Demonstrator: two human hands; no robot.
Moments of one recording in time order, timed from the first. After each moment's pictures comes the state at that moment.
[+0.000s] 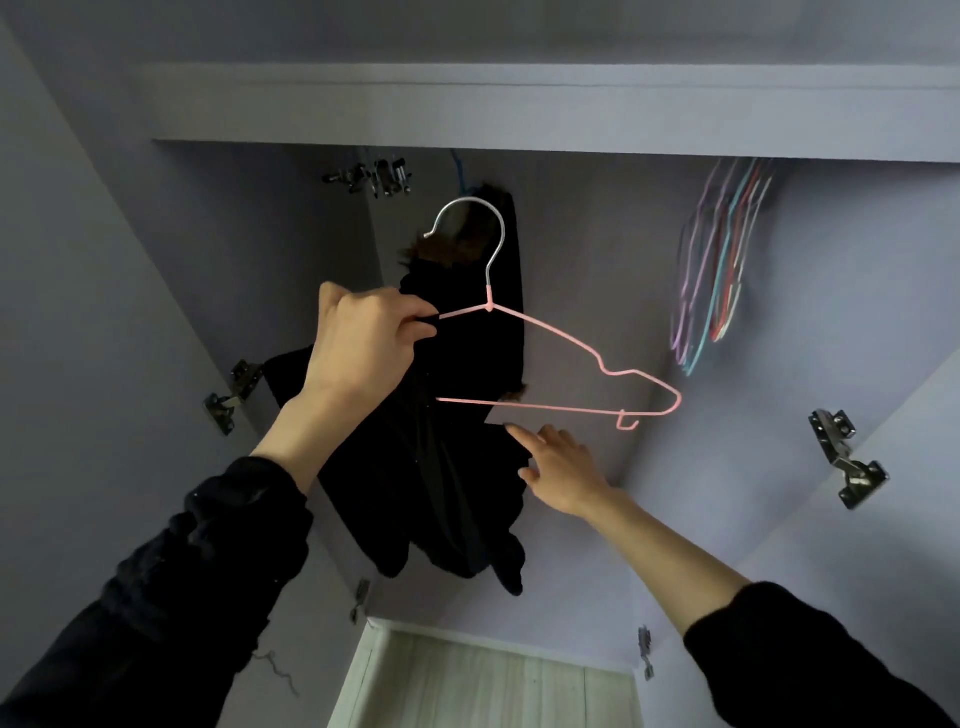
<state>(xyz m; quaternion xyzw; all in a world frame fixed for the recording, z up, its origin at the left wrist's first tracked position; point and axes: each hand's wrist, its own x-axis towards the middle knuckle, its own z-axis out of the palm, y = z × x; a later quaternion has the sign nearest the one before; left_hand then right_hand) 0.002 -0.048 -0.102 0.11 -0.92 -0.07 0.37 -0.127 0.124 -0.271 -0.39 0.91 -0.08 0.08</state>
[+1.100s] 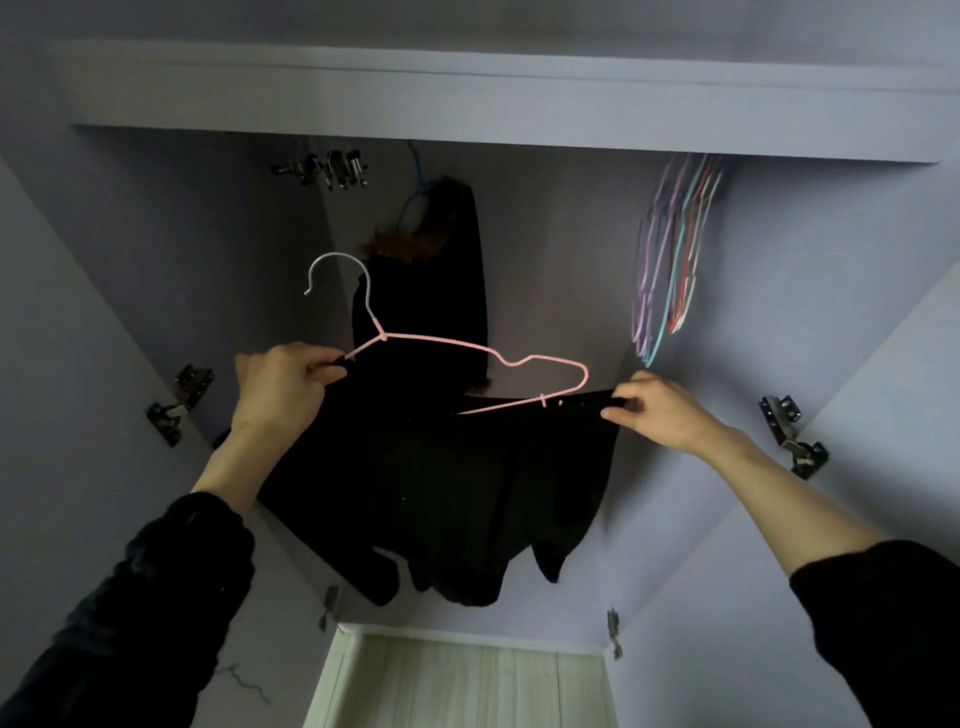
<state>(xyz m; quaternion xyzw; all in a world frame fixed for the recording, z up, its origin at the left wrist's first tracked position) 0.001 -0.113 -0.170 0.26 -0.91 -0.20 0.26 -0.217 0.234 -0.216 -0.34 0.93 -0.17 0.03</state>
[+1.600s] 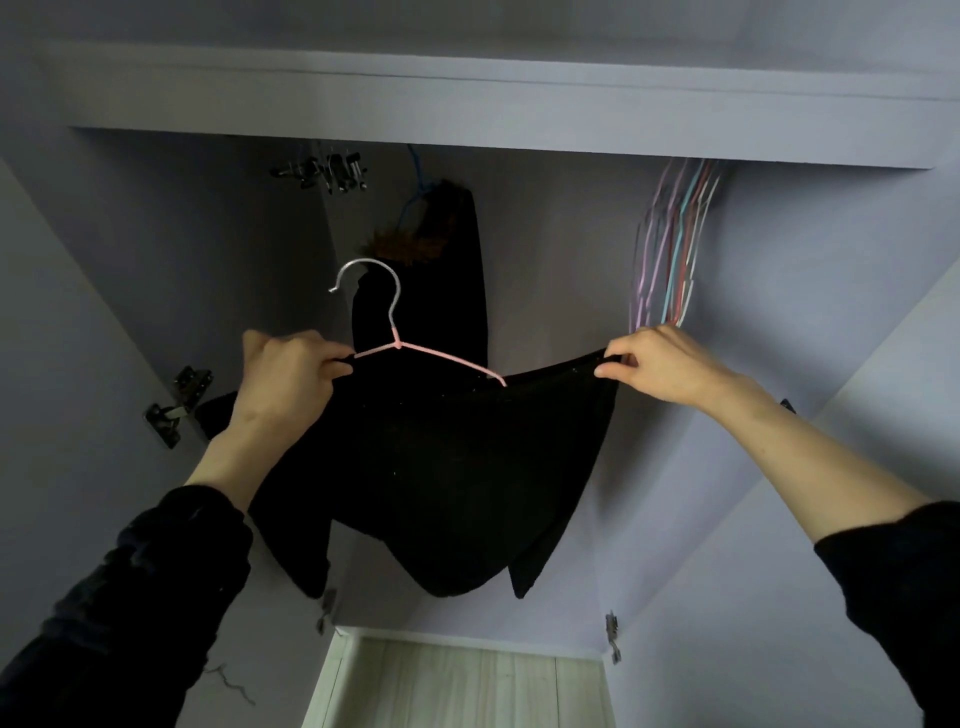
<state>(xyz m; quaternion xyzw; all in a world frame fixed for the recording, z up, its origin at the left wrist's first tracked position) 0.006 -0.094 -0.147 0.18 -0.94 -0.07 0.27 -0.216 0.217 -0.147 -0.41 0.91 -0.10 -0.05</state>
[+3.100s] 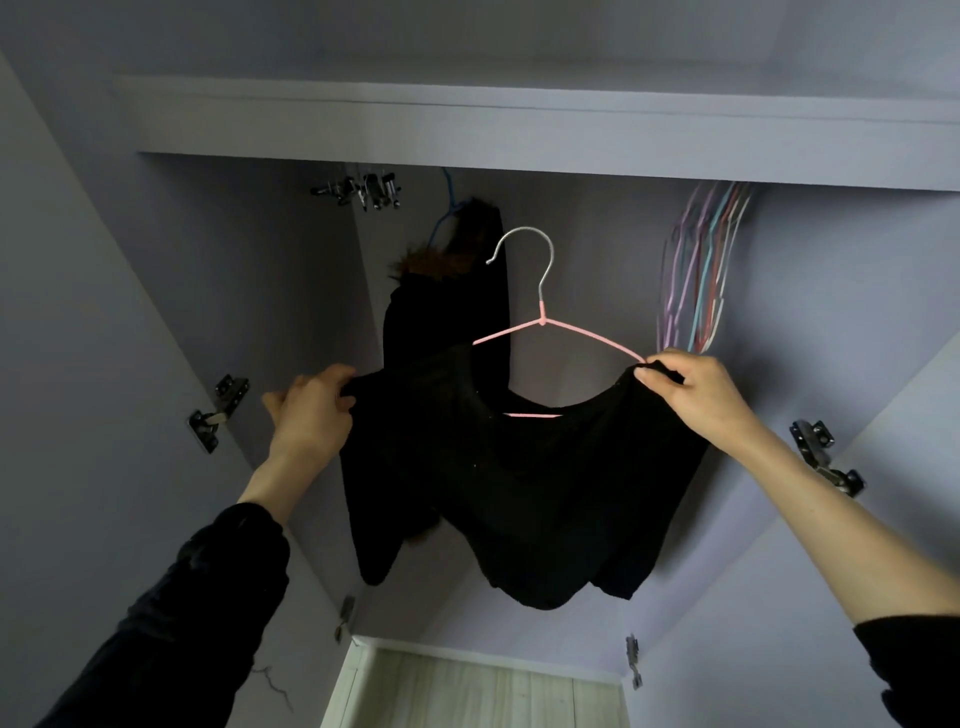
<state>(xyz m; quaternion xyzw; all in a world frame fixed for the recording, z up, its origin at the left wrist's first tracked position) 0.009 -0.114 -0.183 0.31 -0.91 -0.18 0.19 -0.183 0.217 -0.154 -0.32 0.86 -0.39 -0.05</state>
